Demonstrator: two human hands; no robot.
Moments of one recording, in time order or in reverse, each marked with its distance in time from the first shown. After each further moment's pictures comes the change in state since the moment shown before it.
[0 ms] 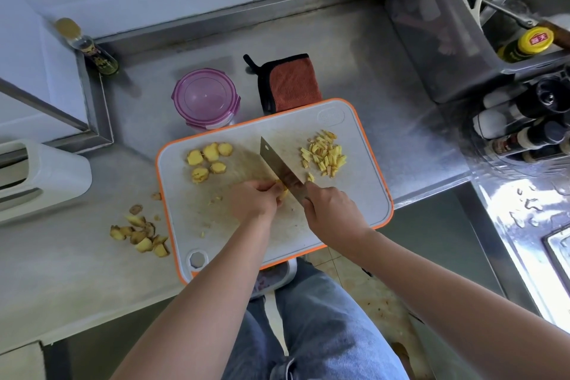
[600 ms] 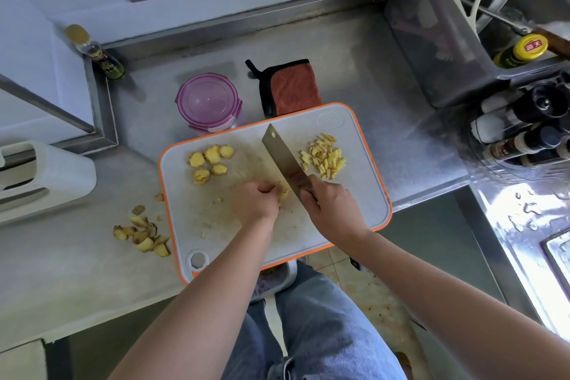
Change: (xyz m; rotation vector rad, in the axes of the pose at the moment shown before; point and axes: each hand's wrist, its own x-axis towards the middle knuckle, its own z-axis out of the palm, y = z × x) left_hand -0.004 -0.001 0.002 0.157 0.054 0.072; right_hand 0.004 0.003 -0.005 0.129 0.135 0.009
